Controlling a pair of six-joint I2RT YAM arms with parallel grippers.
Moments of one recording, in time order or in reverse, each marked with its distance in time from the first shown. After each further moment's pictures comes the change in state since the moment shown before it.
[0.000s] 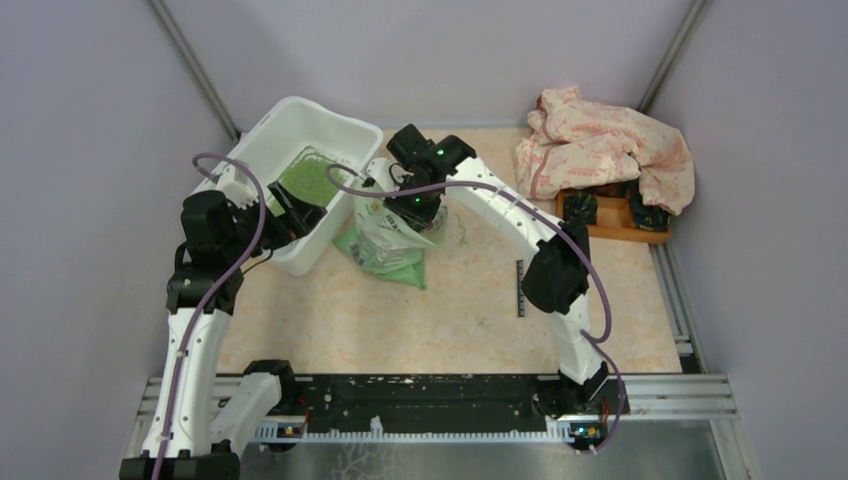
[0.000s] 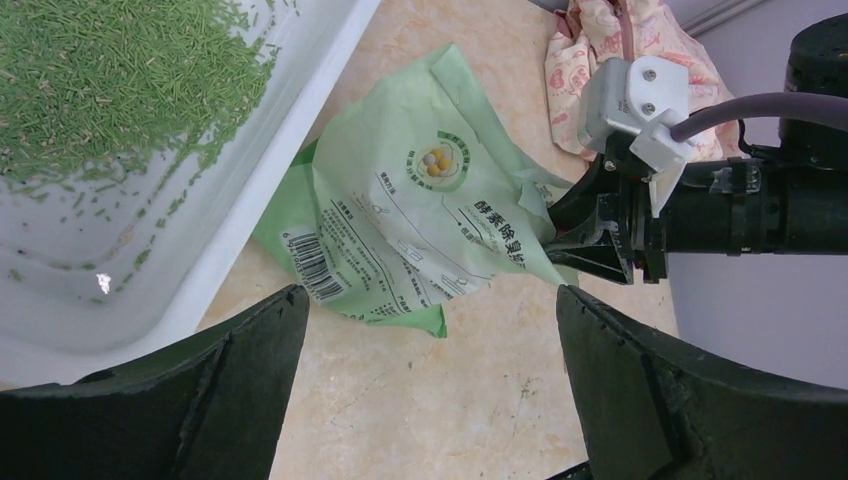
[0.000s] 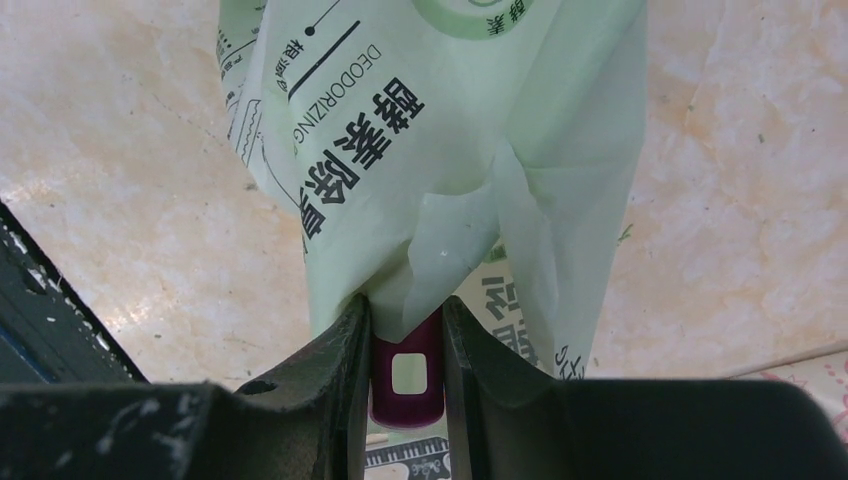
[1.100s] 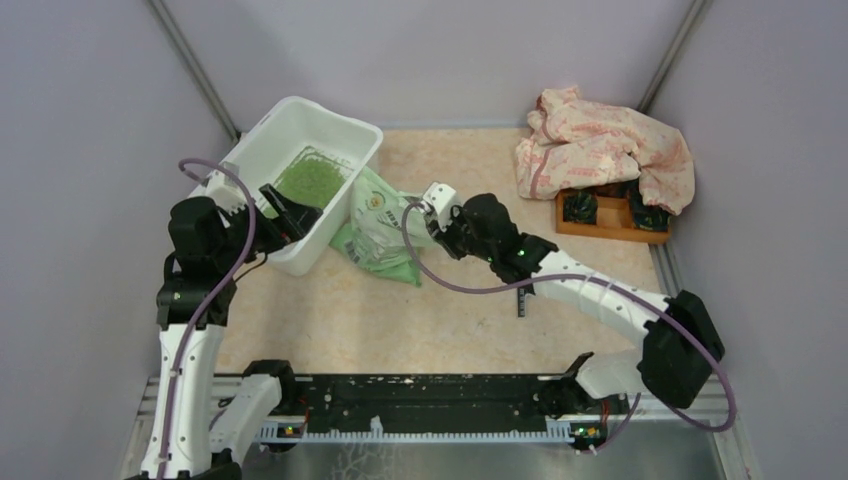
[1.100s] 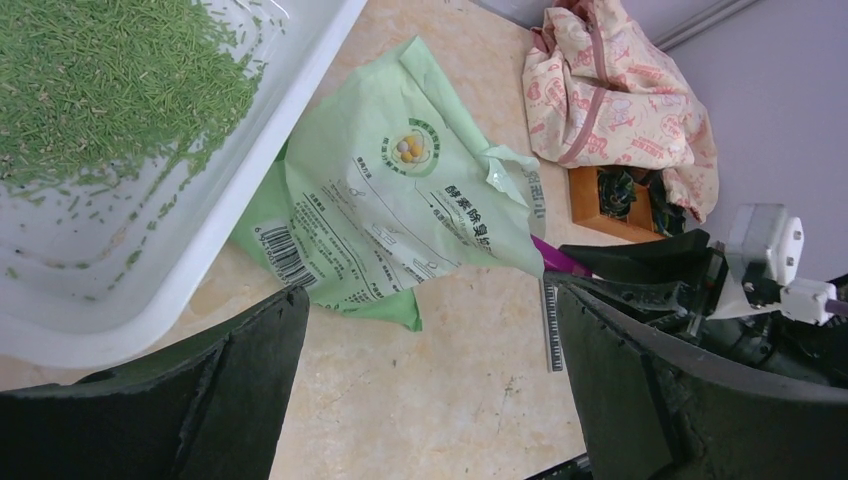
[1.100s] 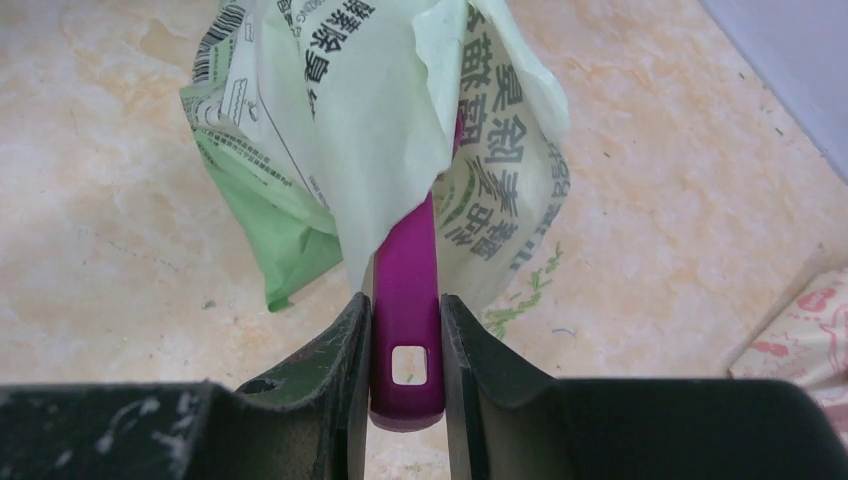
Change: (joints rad) left arm 0.000 -0.058 0.038 -0.055 -0.001 -0.016; right arm 0.003 -0.733 -1.186 1.124 0.128 0.179
